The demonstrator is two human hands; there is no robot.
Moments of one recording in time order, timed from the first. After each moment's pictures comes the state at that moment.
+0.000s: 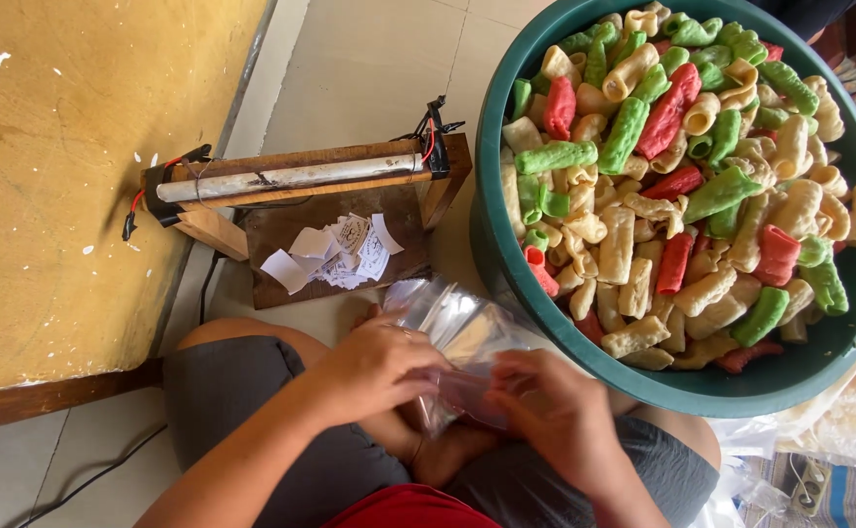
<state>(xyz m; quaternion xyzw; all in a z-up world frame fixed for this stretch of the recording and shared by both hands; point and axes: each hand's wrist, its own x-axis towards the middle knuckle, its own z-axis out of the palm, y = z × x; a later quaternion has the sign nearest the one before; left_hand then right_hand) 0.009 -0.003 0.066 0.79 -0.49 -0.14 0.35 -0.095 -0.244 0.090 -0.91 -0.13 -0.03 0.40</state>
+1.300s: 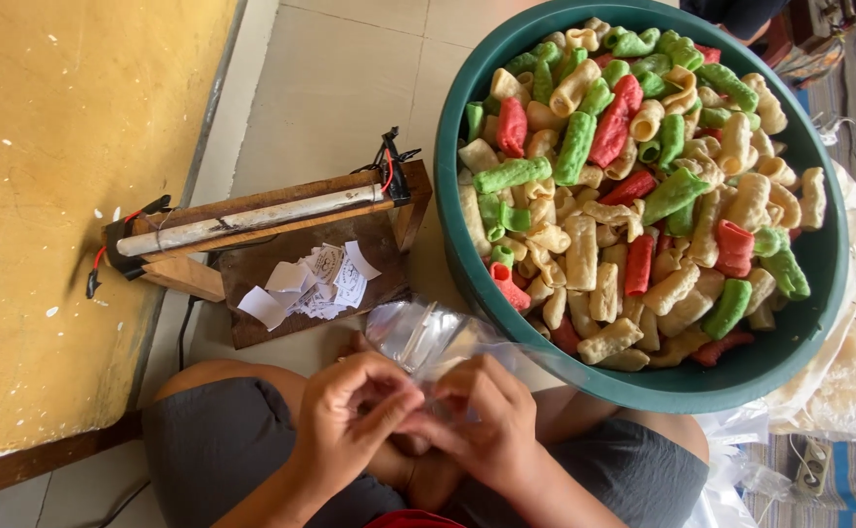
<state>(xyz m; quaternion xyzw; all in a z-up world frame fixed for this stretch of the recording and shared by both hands) -0.022 -0.019 0.095 0.69 -0.24 0.00 0.68 -0.066 -0.197 0.103 -0.84 -0.18 -0.29 0.42</state>
